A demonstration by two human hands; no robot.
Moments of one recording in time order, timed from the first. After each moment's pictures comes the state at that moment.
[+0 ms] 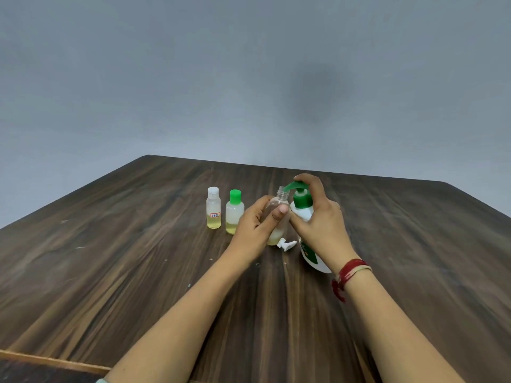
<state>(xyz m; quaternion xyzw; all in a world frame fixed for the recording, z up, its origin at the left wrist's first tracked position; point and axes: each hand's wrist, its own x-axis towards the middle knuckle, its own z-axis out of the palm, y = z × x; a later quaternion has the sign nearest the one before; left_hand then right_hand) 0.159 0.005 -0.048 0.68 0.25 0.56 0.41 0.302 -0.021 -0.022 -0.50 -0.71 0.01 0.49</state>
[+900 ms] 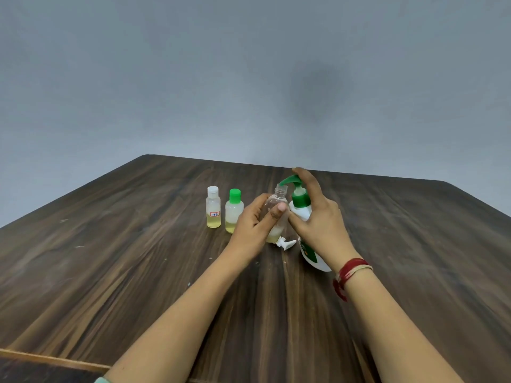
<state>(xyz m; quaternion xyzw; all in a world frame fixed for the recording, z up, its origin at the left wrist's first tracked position) 0.159 0.004 -0.046 0.67 0.26 0.56 0.41 0.303 -0.023 -0.021 -0.51 -0.73 0.00 0.46</state>
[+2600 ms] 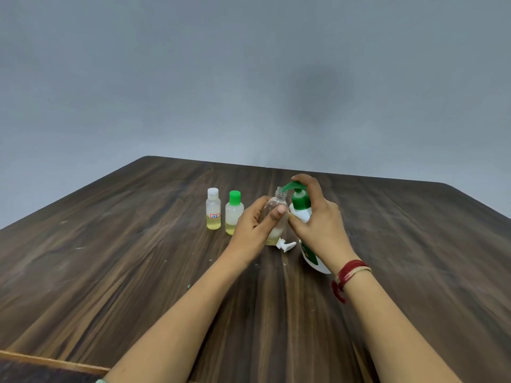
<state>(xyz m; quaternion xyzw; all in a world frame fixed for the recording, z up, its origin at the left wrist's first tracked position) 0.158 0.005 -0.047 0.67 0.26 0.56 0.41 0.302 -0.023 -0.020 -0.50 -0.72 0.00 0.48</state>
